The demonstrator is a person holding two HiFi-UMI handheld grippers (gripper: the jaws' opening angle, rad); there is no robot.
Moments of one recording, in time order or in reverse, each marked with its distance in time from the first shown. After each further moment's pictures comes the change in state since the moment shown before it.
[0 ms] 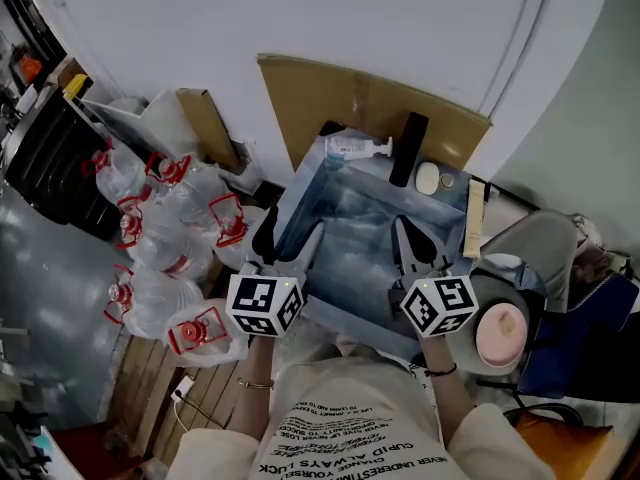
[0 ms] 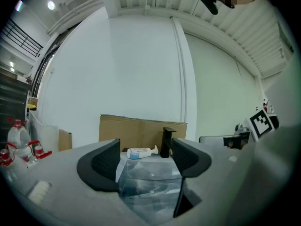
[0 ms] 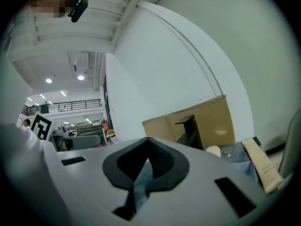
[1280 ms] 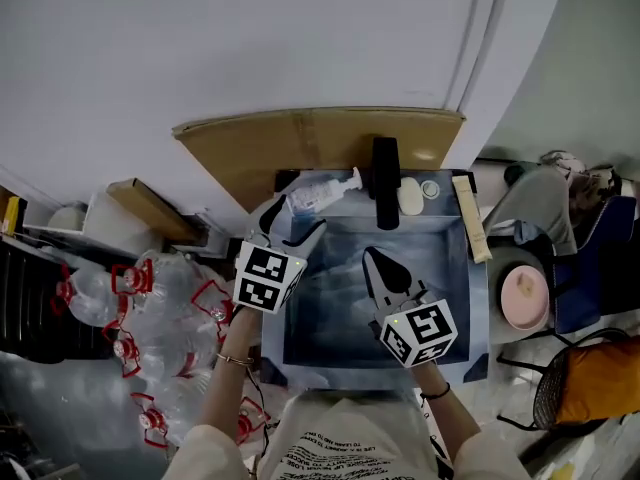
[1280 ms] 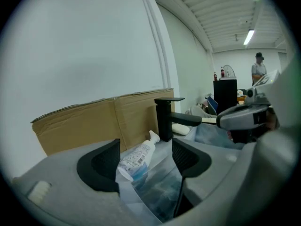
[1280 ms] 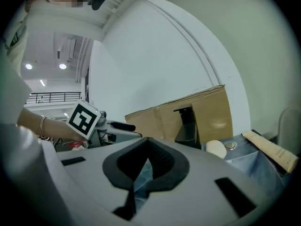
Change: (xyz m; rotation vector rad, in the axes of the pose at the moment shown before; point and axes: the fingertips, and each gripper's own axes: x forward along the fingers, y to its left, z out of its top) left arm 0.195 0.016 -0.045 0.416 0.291 -0.527; right arm 0.078 -0.008 -0.035 -0.023 0.016 -0.251
